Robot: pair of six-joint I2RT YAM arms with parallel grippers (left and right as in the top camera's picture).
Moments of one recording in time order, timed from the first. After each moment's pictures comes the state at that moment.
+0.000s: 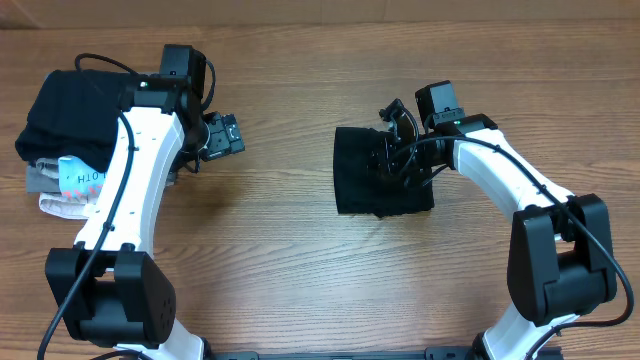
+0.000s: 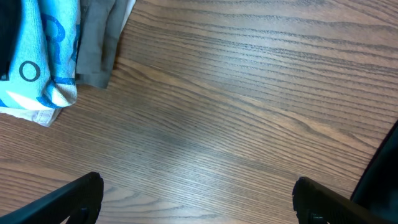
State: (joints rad) left arm -0.07 1.77 1.58 -1.20 -0.05 -0.42; right arm 0.23 1.86 1.25 -0.64 -0.72 0.17
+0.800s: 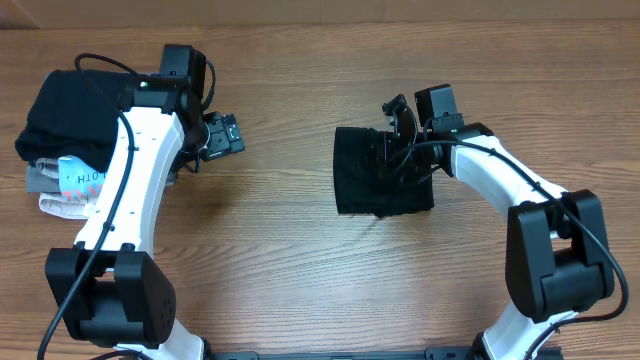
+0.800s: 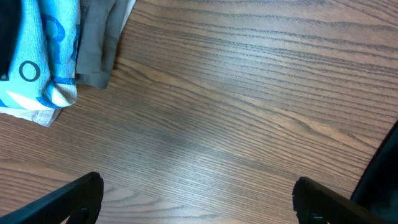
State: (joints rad) left arm -0.07 1.77 1.58 -1.20 -0.05 -0.42; right arm 0.23 1.88 1.19 -0.42 -0.67 0.27
